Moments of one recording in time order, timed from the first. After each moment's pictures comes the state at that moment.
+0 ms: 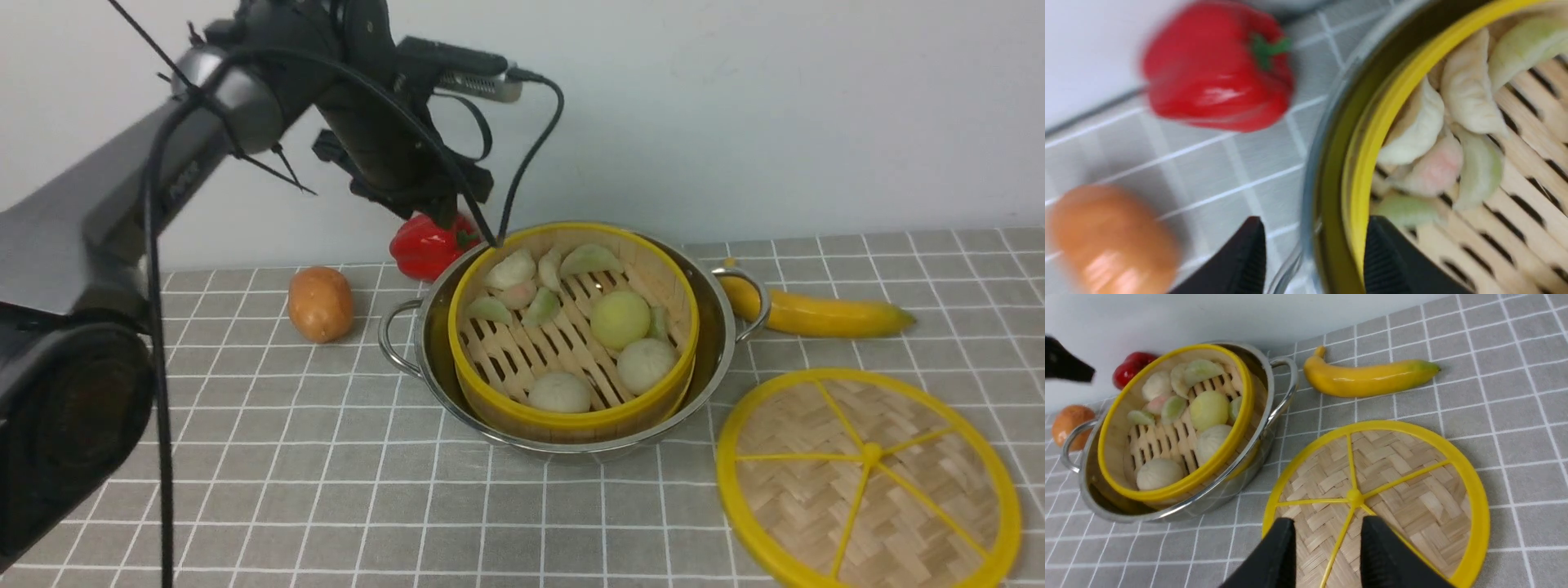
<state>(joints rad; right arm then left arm) -0.03 0.60 -0.55 0.50 0.76 -0.07 -0.29 2.19 -2.15 0.03 1.18 0.09</state>
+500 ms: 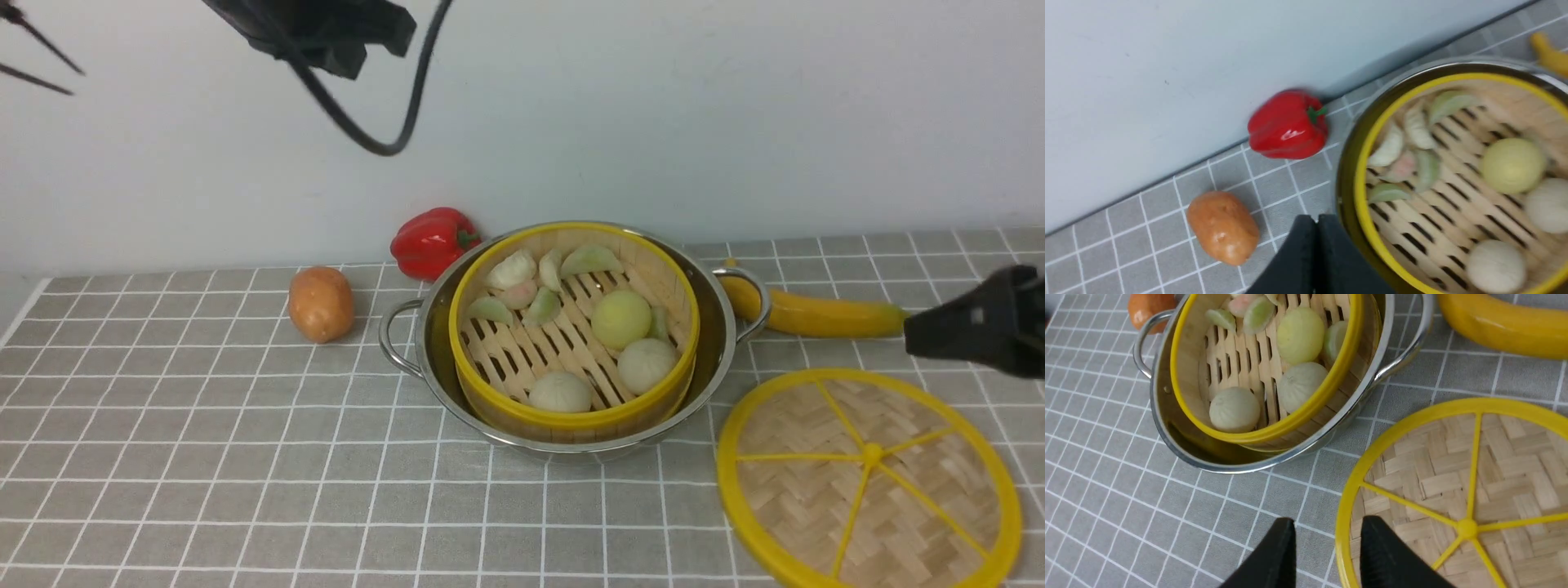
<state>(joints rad) -0.03 1.23 -0.92 0.76 0.96 -0.45 -0.29 1.76 -2.03 0.00 1.21 0.18</state>
